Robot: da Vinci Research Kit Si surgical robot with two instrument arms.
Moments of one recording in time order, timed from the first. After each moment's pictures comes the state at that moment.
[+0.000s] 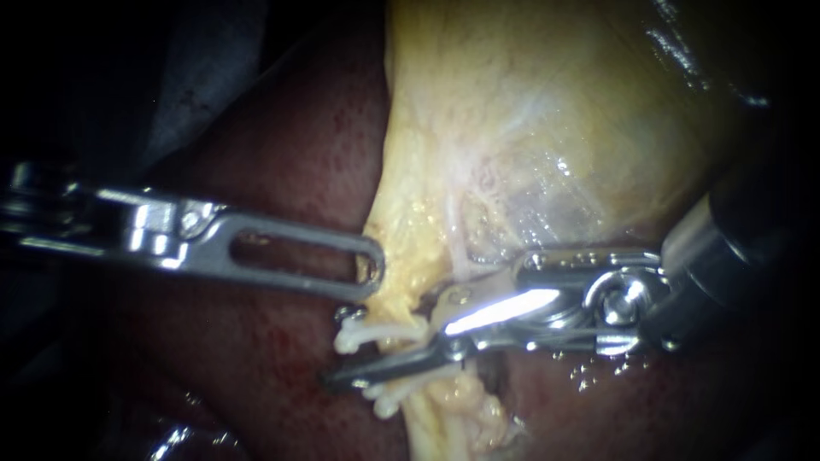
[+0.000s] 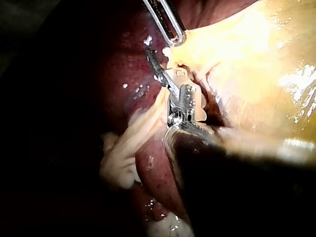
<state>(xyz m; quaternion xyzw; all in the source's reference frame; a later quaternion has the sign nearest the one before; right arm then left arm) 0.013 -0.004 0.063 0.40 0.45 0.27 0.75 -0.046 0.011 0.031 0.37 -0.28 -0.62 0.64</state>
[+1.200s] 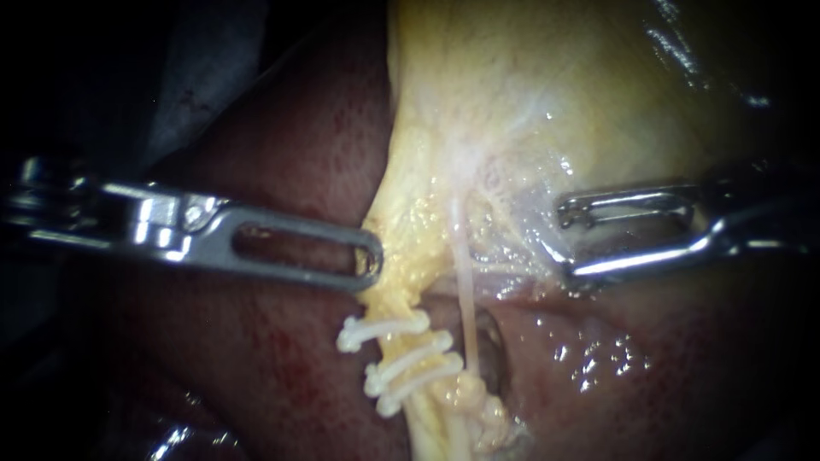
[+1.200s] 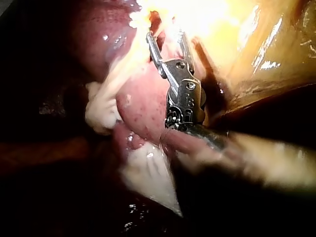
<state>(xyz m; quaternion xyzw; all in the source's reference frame) -0.004 0.005 0.054 0.37 0.48 0.29 0.75 -0.045 0.012 0.032 0.37 -0.28 -0.61 0.64</state>
